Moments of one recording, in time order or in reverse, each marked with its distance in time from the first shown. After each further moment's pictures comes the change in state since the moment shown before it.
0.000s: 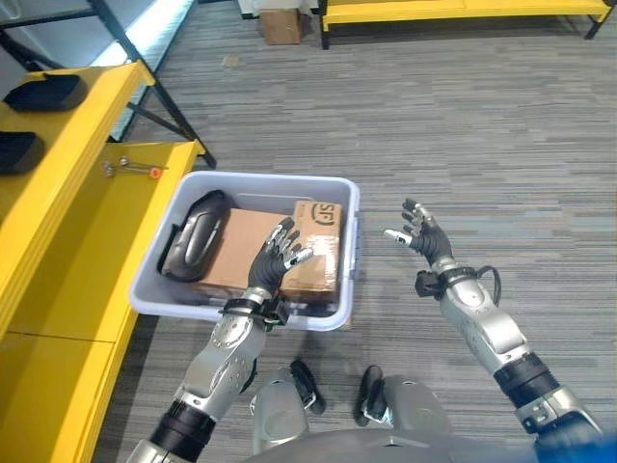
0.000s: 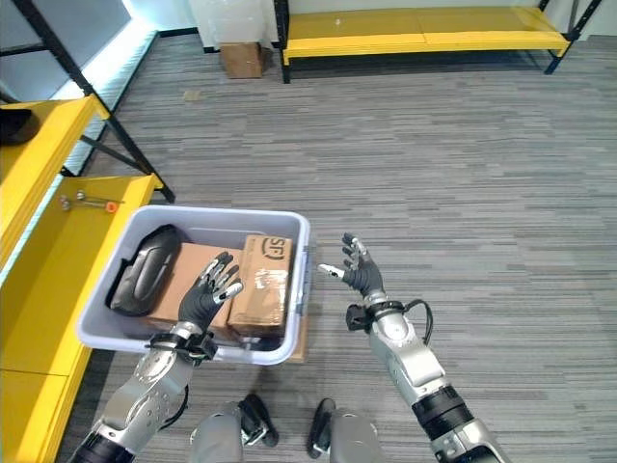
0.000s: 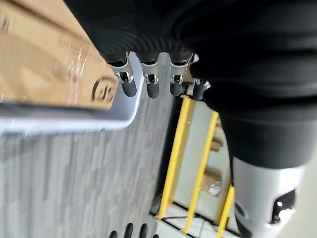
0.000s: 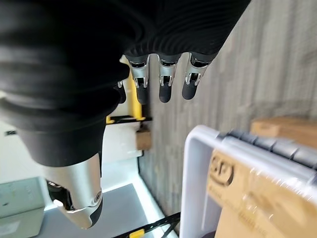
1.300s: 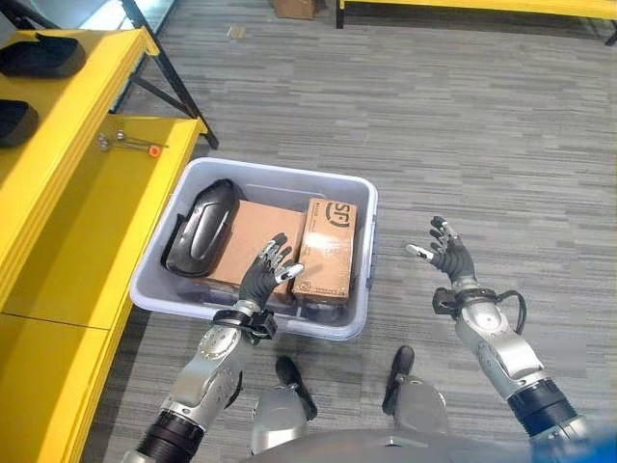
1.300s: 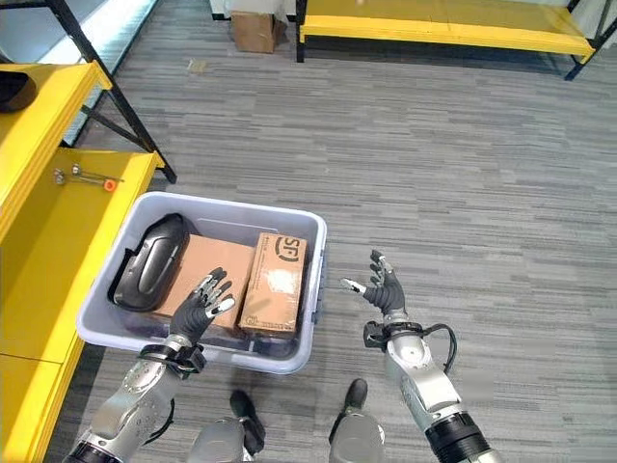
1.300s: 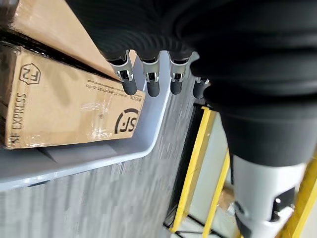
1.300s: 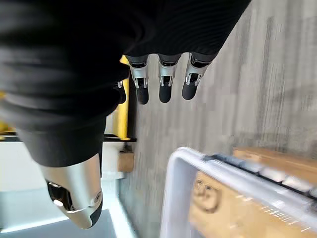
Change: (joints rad) left arm 0.016 0.044 0.019 0.065 0.007 0.005 -0.068; right arm 0.099 -0.021 -0.067 -0.124 -0.044 -0.028 -0.061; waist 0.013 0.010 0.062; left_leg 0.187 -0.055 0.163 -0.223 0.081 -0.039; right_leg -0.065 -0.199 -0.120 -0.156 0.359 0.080
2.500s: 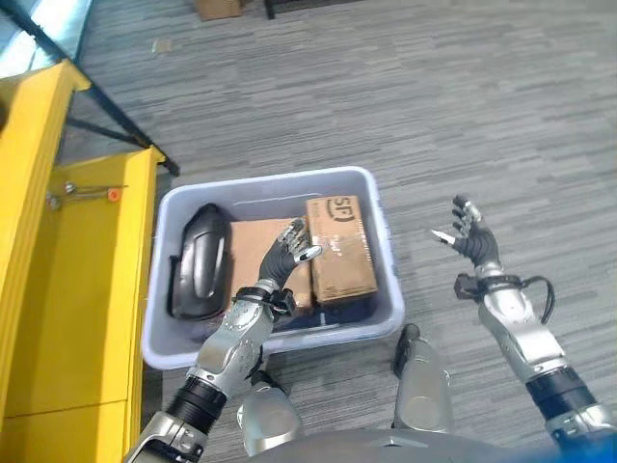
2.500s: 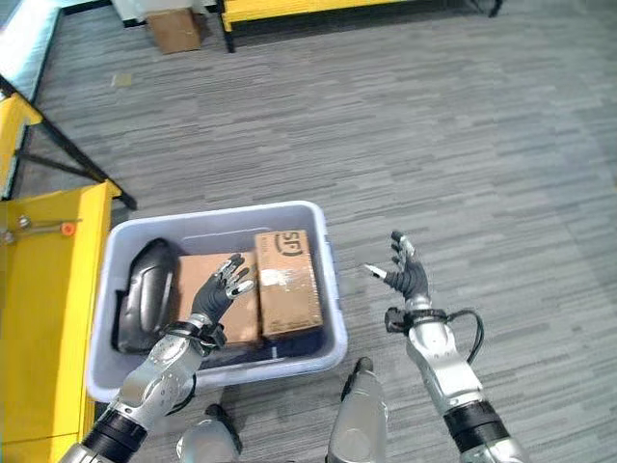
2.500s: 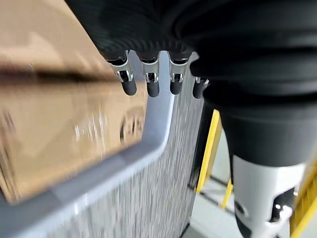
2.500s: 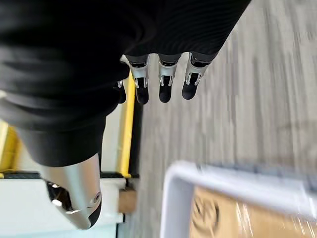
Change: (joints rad) left arm -0.170 -0.042 -0.060 0.127 -0.012 0.061 0.022; right arm -0.003 -0.016 -0.067 0.203 -0.031 -0.080 0.006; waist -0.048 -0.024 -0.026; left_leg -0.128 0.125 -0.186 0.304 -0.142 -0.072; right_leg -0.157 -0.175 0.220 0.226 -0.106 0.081
